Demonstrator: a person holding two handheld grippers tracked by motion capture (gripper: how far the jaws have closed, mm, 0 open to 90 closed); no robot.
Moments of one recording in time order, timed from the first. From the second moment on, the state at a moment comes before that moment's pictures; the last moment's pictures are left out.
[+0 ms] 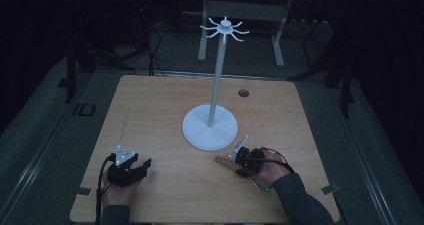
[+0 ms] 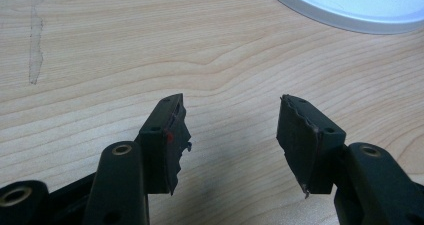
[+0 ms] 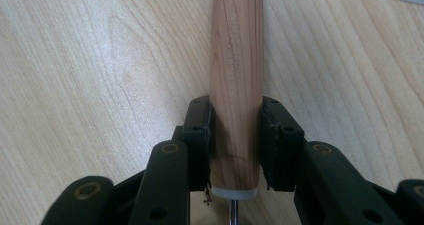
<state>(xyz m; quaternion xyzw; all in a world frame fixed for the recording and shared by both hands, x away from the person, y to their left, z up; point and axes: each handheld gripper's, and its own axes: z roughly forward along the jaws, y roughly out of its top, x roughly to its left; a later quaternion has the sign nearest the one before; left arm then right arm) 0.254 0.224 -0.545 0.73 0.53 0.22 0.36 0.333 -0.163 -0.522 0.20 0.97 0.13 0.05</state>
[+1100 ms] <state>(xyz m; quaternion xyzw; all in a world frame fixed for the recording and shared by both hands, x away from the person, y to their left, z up) 0.253 0.225 -0.544 0.73 0.54 0.23 0.37 0.324 -0.166 -0.485 0.21 0.93 0.28 0.11</state>
